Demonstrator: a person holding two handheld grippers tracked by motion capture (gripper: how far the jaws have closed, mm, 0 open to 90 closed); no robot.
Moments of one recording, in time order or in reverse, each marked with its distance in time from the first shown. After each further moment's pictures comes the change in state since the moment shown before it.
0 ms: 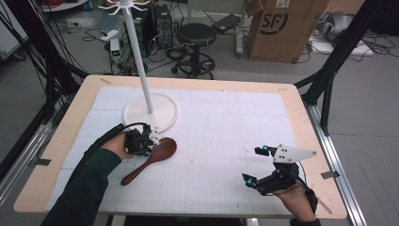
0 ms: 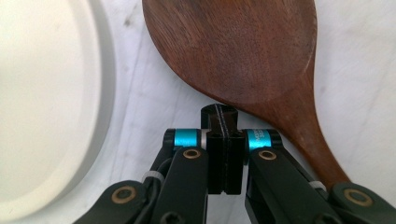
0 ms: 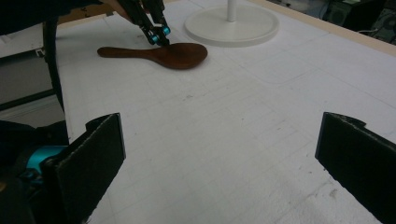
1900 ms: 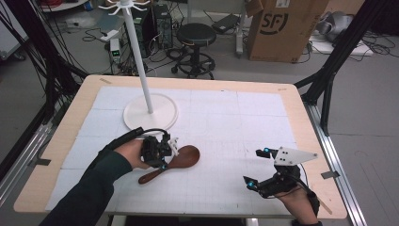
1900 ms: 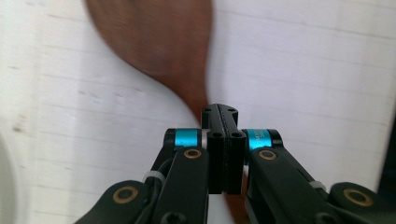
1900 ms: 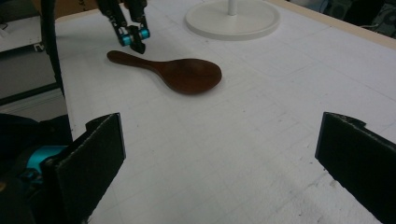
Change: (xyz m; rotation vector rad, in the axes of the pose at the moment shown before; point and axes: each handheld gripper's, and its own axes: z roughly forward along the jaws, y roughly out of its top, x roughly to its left) left arm -0.048 0.051 -0.025 -0.014 -0.250 0.051; right arm 0.003 -0.003 -0.004 0.020 -0.004 -0.003
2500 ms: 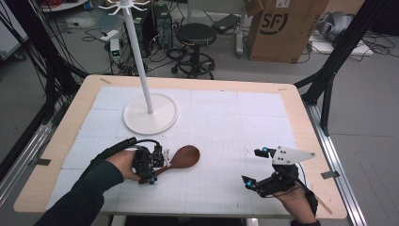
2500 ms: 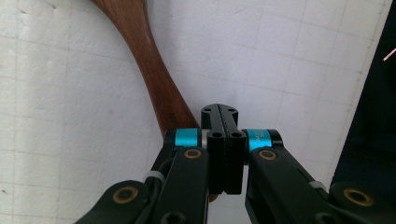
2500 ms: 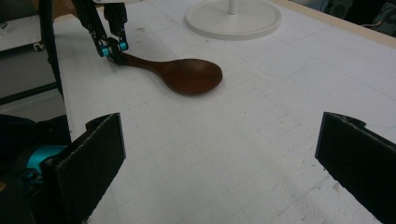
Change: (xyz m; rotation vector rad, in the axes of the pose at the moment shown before) left arm -0.010 -0.023 0.014 0.098 -0.074 -0.067; right arm 0.000 0.002 0.004 0.004 0.000 0.003
